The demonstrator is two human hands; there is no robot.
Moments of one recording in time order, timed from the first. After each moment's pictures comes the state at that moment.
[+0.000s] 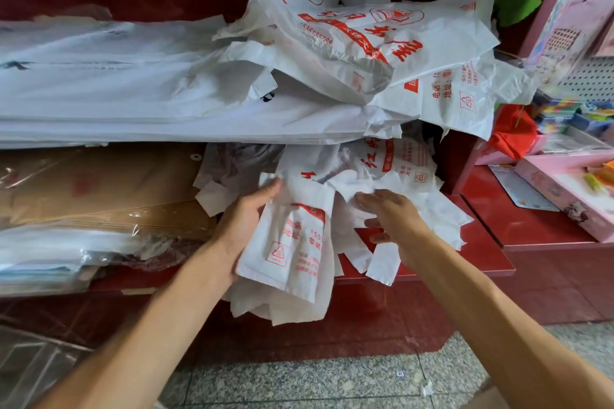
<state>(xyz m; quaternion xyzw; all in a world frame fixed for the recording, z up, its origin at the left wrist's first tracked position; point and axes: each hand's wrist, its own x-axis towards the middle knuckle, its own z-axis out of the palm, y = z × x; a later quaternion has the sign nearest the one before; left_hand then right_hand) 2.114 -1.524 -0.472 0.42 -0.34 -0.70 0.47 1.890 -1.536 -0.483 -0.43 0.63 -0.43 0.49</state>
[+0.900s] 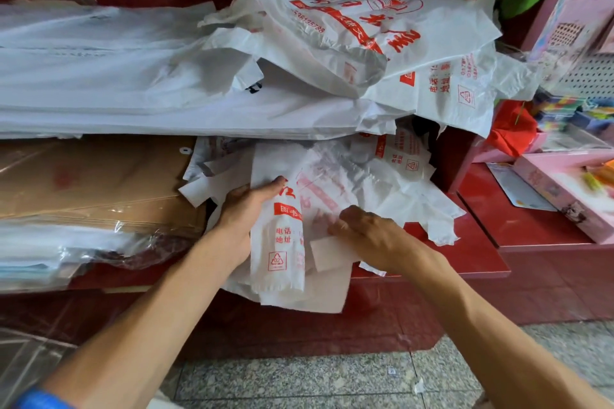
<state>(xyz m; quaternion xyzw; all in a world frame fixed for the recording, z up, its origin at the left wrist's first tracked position) 2.098 -1.549 -0.479 0.55 -0.33 -0.58 0.50 1.885 -1.532 -0.495 -0.77 0.57 -0.07 0.26</state>
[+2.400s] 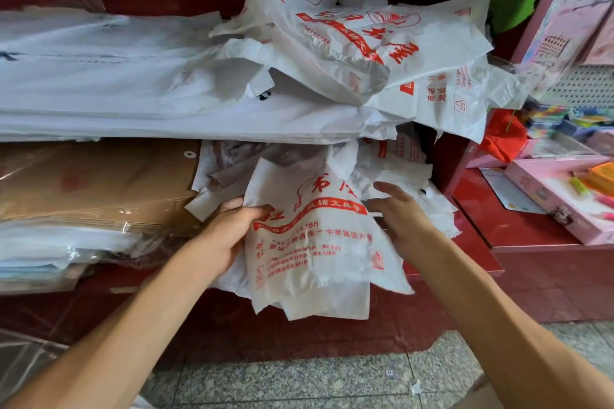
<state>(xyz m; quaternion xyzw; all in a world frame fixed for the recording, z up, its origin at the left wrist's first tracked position) 2.124 -1.536 -0.486 0.59 -0.37 -0.55 0.46 1.872 -1.539 -0.473 -0.35 0.60 -0.46 0.56</state>
